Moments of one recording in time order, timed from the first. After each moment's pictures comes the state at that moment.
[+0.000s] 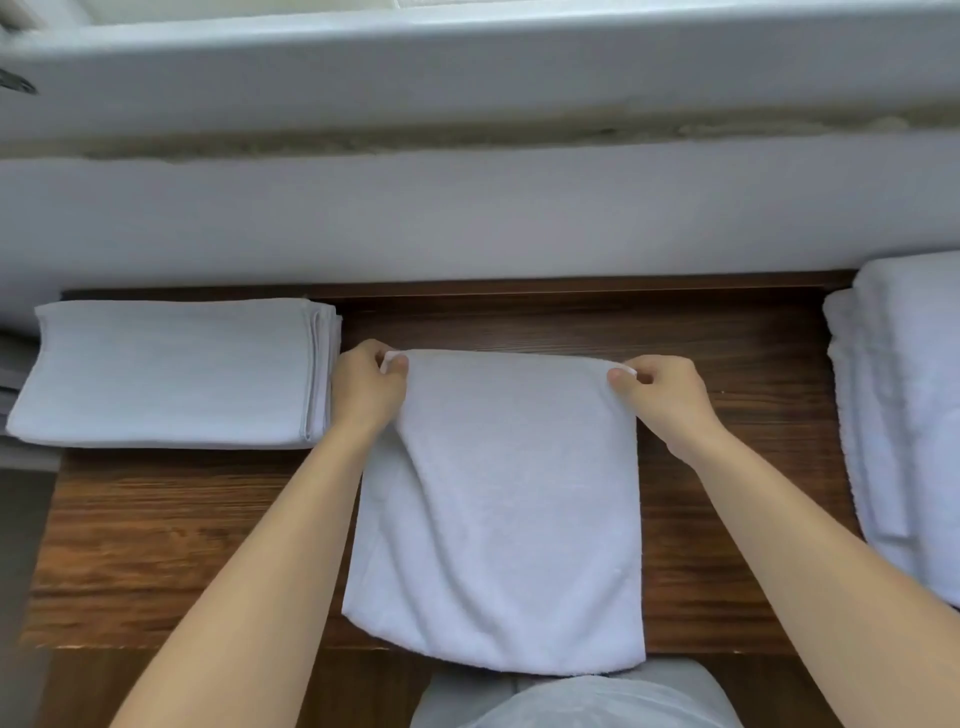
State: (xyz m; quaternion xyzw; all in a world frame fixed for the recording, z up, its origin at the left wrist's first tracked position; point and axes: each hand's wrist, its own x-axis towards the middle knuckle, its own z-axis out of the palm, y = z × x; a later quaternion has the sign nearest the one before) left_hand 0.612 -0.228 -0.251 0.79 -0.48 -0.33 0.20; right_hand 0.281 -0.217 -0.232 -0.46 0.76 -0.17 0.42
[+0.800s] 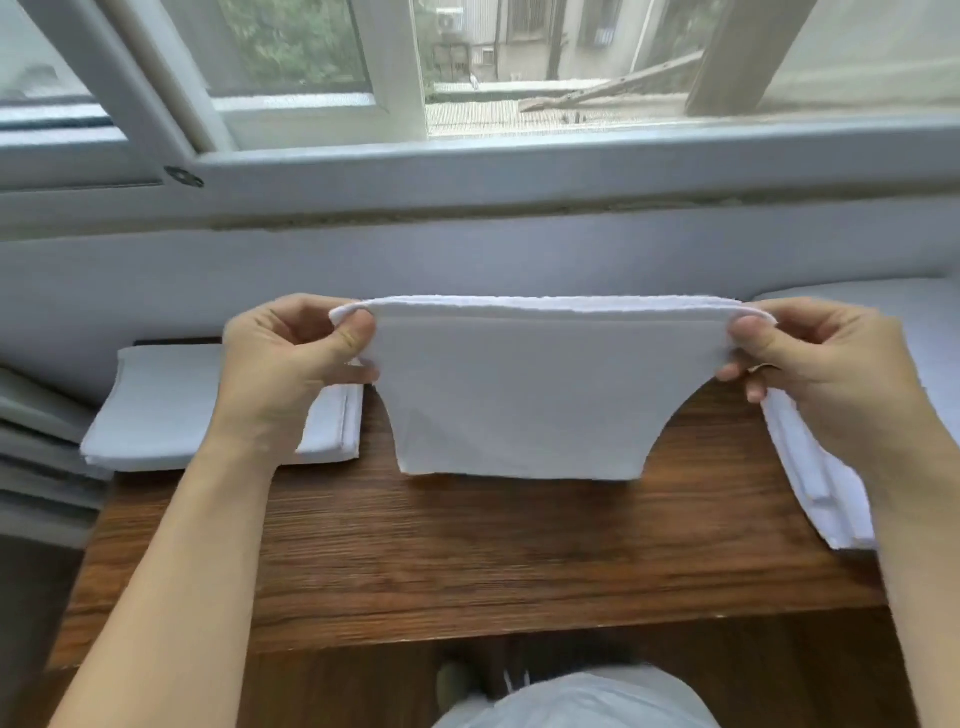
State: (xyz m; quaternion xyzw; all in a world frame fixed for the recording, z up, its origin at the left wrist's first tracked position) left_hand 0.634 -0.137 -0.020 0.54 -0.47 -0.45 0.54; right_hand 0.238 -0.114 -0.017 -0.49 0.61 -0.47 0.40
